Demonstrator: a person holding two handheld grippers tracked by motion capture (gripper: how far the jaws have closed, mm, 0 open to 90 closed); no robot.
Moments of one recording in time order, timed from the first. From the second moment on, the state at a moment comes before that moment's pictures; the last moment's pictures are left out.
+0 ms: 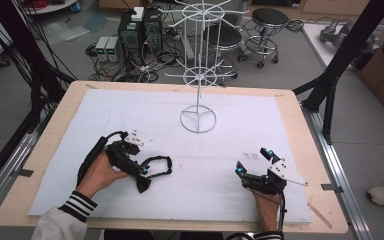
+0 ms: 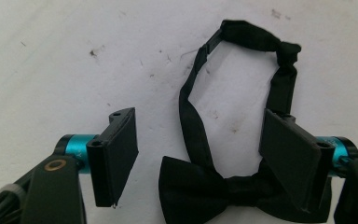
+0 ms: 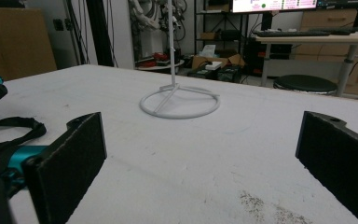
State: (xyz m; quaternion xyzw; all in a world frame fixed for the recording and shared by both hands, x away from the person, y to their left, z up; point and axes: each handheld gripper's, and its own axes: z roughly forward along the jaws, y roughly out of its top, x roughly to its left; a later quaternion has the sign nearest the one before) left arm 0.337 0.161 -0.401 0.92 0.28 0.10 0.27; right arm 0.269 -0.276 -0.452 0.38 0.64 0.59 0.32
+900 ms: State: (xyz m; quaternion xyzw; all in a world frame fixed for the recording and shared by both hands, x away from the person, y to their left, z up) left arm 0.345 0.153 -0.415 0.93 0.28 0.09 0.22; right arm 0.269 -0.277 -0.452 0.39 0.63 0.59 0.32
